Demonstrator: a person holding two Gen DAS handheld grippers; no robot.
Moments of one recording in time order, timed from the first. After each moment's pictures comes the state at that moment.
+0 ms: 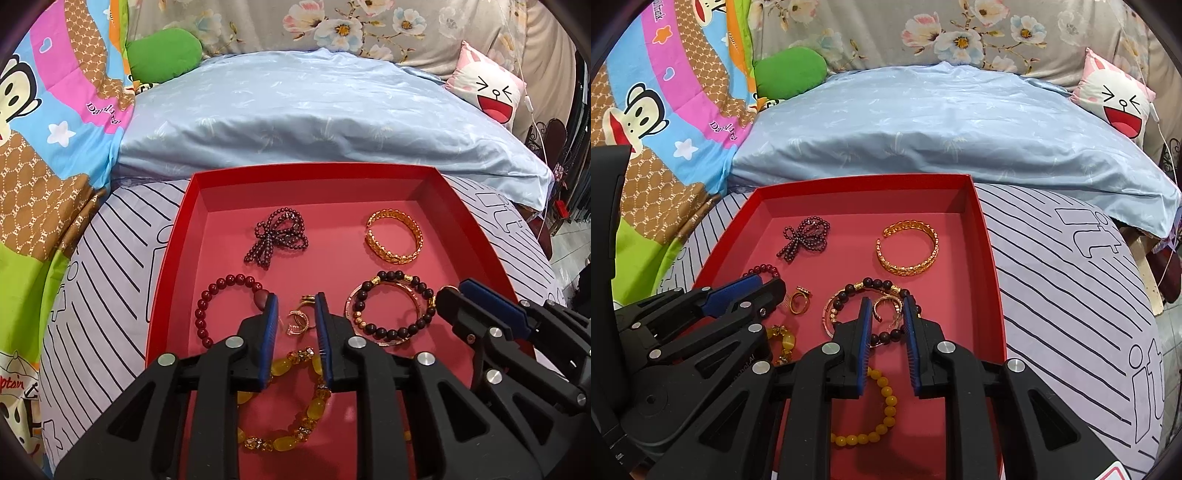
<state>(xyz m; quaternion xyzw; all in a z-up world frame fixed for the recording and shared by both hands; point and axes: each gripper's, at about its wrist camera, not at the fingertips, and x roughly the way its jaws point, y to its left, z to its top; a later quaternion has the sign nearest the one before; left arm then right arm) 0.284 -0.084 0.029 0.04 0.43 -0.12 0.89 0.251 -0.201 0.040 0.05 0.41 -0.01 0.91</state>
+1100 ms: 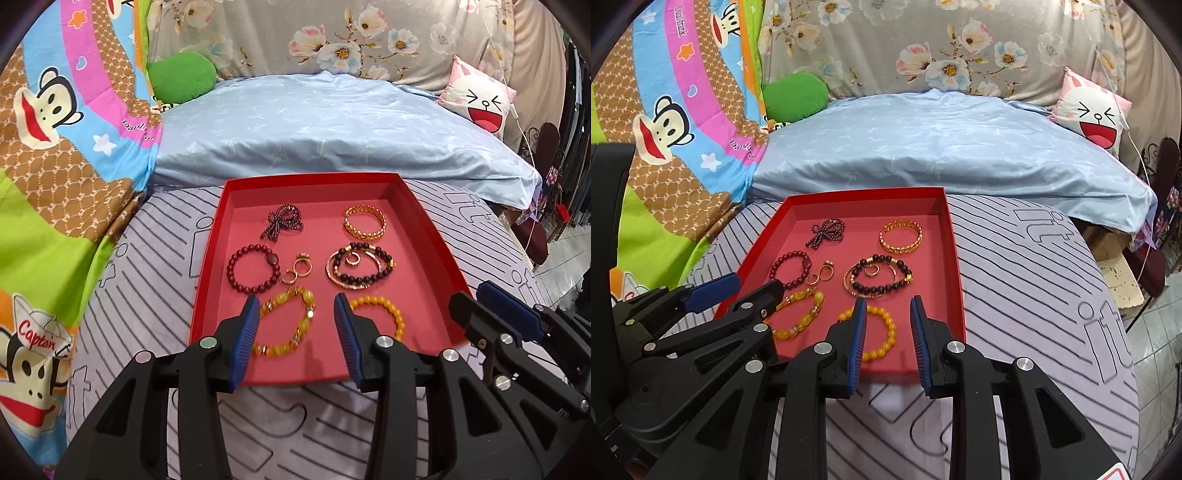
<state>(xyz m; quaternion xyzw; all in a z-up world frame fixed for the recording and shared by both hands) 0.190 -0.072 0.078 0.05 0.40 -0.10 0.91 0.153 -0.197 0.084 0.05 0.37 -0.02 0.93</state>
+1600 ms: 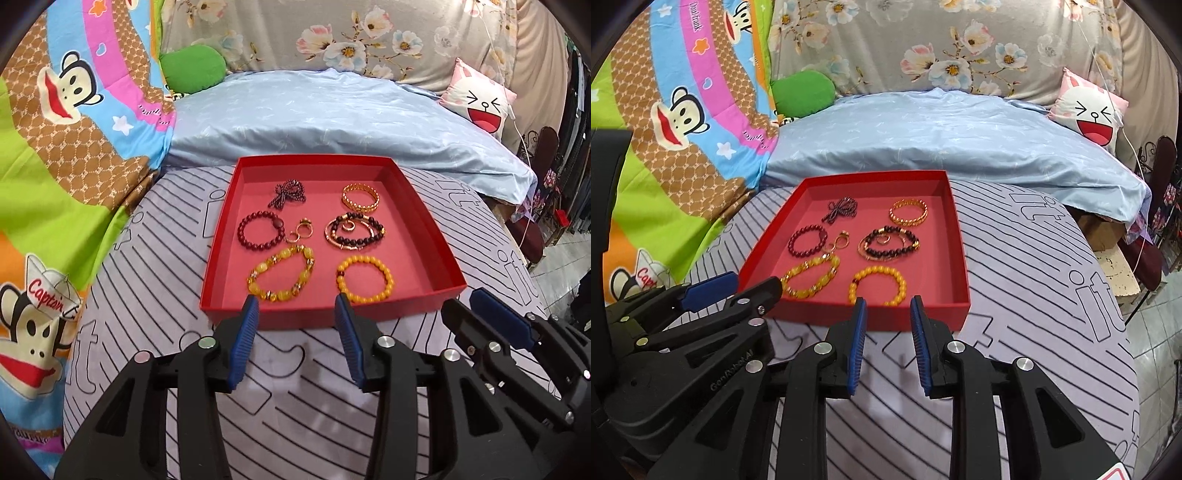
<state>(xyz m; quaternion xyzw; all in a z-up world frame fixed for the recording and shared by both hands) 0.142 -0.057 0.077 0.03 0.41 -0.10 0.91 0.106 -0.181 0.078 0.04 0.37 -0.01 0.93</state>
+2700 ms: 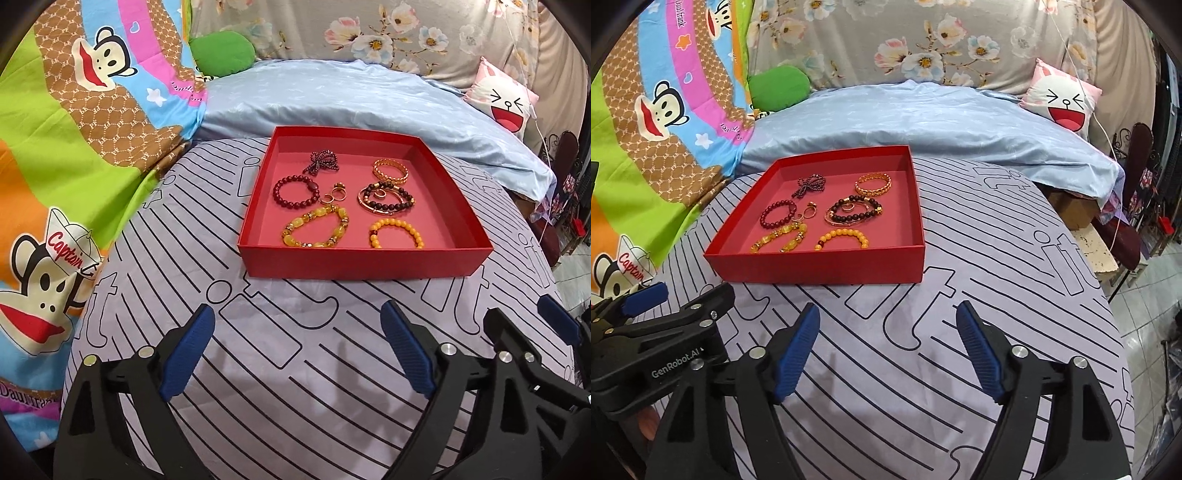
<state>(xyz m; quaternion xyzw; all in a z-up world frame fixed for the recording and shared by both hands) 0.113 -0.035 0.055 0.02 0.42 -0.05 0.91 0.073 -0.196 0.058 0.04 0.38 -0.07 0.92</state>
